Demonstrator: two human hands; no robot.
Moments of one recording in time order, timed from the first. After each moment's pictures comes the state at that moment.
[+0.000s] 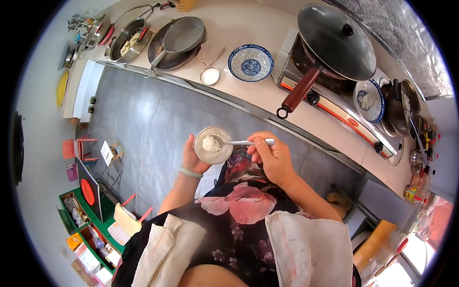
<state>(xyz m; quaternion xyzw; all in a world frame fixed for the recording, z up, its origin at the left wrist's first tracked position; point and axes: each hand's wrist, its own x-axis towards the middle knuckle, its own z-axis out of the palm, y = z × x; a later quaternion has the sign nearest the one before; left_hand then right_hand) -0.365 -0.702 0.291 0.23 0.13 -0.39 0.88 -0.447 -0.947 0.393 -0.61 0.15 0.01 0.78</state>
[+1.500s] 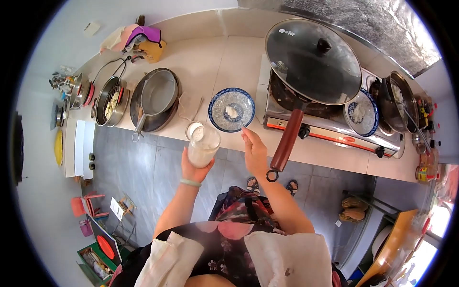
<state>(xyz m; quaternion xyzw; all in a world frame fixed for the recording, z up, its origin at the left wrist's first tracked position) -0.204 -0.767 0.254 0.34 0.25 -0.38 0.83 -0.300 -0.966 0.241 -0.72 0.22 -0.27 0.60</state>
